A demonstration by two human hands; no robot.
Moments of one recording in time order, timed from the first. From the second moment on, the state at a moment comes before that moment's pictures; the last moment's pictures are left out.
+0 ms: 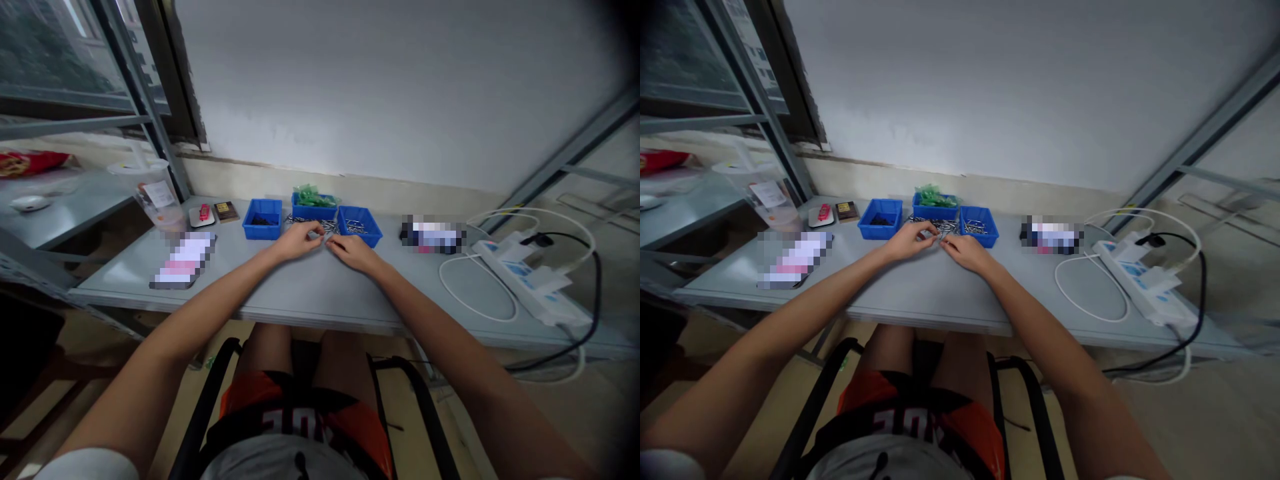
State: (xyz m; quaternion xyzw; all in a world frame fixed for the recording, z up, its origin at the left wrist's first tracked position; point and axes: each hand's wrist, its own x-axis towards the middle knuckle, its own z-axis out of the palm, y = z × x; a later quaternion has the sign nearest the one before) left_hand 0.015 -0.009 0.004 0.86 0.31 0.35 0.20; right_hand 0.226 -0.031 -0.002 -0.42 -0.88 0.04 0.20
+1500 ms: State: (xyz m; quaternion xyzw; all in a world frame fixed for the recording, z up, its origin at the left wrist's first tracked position) left_hand 0.010 0.000 -0.003 0.92 0.29 0.26 0.09; right_hand 0.231 -0.033 0.004 -0.44 -0.86 0.08 0.23
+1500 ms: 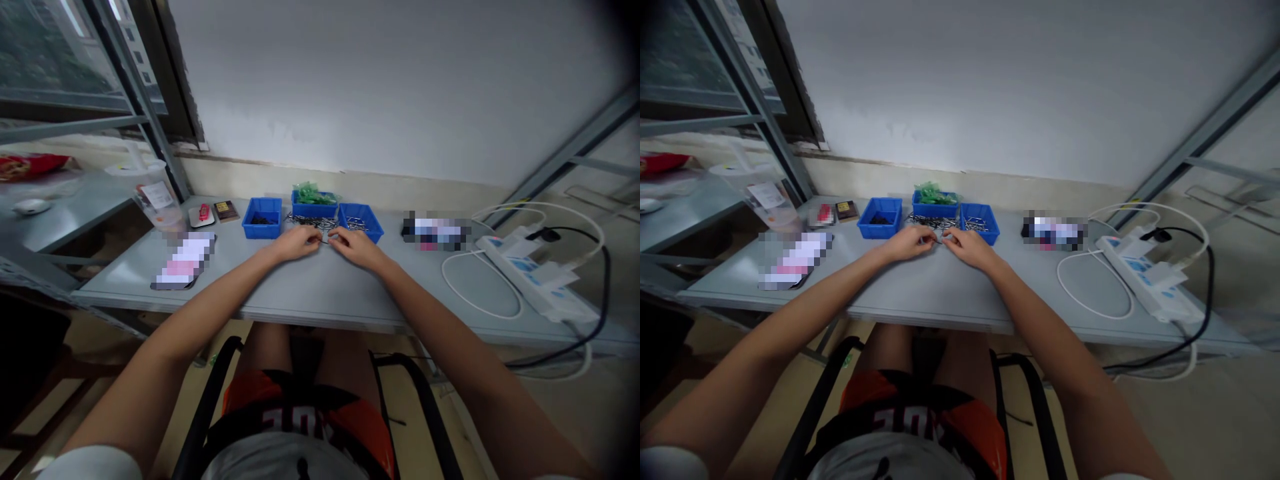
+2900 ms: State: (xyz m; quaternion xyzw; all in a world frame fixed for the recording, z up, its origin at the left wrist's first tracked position) left_hand 0.014 -0.012 0.005 0.88 0.28 0.34 0.18; right_hand 0.231 -0.027 -0.004 -0.41 -0.88 0.04 0.22
